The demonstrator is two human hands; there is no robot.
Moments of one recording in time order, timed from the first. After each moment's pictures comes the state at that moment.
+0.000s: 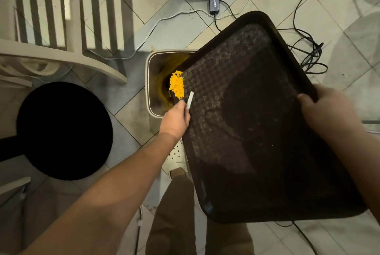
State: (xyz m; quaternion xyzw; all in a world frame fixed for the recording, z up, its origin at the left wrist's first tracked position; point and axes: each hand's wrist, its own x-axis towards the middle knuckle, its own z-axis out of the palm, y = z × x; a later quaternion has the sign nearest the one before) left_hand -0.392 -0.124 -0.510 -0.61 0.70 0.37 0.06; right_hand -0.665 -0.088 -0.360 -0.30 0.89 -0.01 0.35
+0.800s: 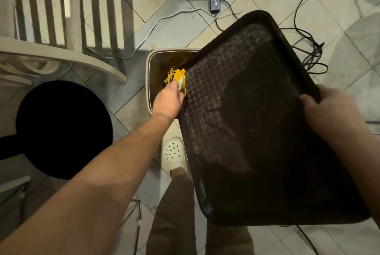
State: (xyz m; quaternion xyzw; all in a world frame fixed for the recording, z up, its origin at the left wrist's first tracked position) left_hand -0.395 -0.176 -0.510 -0.64 0.69 0.33 0.07; right_hand -0.662 -0.088 -0.354 -0.31 0.89 -0.01 0.34
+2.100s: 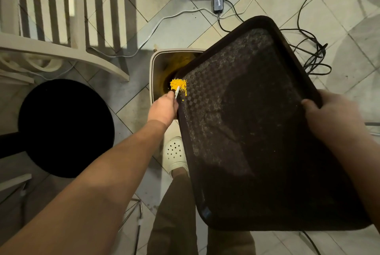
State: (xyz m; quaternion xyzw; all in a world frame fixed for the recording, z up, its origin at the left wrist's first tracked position) left_hand -0.367 -0.160 -0.515 -0.62 0.71 0.31 0.13; right_hand -0.655 -0.083 -0.357 -0.29 0.89 0.00 0.35
